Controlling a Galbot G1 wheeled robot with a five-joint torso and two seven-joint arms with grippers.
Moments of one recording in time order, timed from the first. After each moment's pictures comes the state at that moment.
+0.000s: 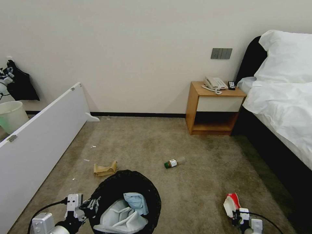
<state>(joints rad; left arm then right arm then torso) 1.79 -1.12 -0.76 -2.29 -0.79 0.45 0.02 -1.36 1.23 0.67 1.41 0.35 -0.17 -0.09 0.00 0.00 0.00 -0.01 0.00</state>
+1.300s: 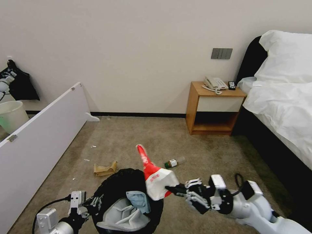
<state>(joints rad) 1.75 -1.12 -0.73 -2.29 -0.79 0.49 -0.01 -0.97 0.74 -0.06 1.92 1.12 0.21 -1.06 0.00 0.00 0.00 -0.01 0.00</state>
